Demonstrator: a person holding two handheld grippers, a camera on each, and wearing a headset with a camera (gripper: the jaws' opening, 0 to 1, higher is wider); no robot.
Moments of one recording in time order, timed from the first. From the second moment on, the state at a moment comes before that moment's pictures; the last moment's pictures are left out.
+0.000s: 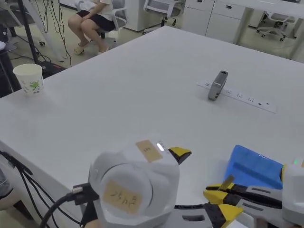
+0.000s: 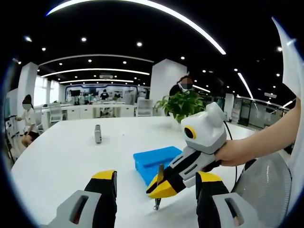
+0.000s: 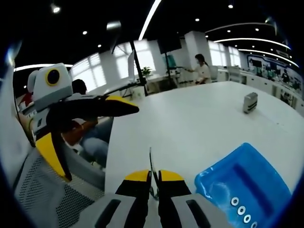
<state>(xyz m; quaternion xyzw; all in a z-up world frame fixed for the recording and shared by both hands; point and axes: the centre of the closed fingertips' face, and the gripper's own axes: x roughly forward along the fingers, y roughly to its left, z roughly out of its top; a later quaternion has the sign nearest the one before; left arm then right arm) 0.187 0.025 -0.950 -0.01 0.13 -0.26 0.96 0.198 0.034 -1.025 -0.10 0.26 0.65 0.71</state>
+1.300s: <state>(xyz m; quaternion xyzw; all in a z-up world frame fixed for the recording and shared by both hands) 0.186 0.021 -0.952 0.00 0.14 -0.26 0.96 0.269 -0.036 -0.942 0.09 0.19 0.51 0.84</state>
